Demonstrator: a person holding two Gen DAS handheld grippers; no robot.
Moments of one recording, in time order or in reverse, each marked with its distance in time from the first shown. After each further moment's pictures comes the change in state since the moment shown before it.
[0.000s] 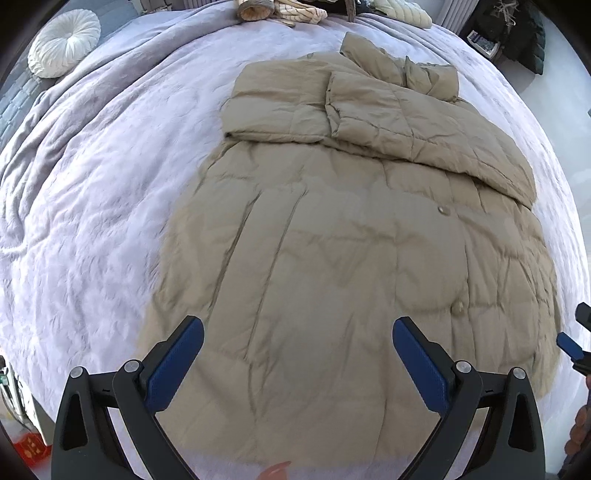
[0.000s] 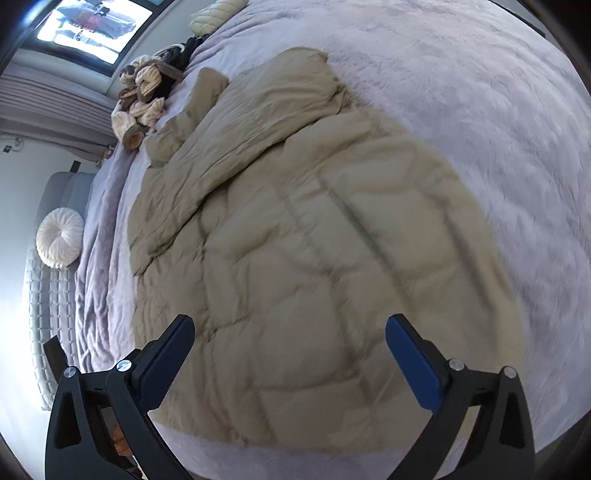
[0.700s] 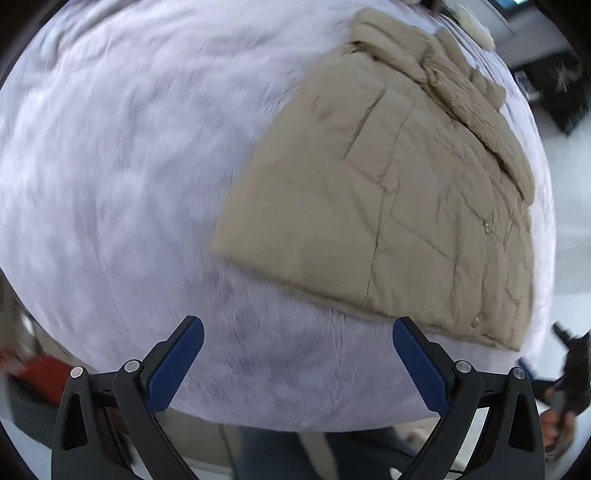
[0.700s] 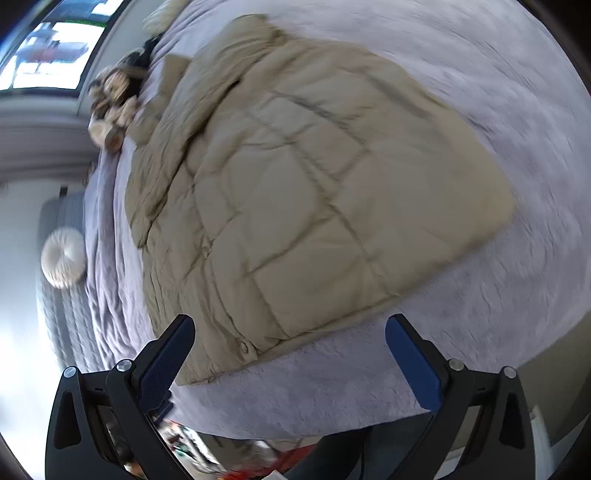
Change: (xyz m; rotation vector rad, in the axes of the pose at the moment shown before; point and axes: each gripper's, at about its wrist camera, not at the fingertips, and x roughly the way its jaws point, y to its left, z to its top) left arm -0.011 0.124 -0.114 -0.321 0.207 -0.193; right arm -0.022 -0.040 -0.082 0.272 0.095 0.033
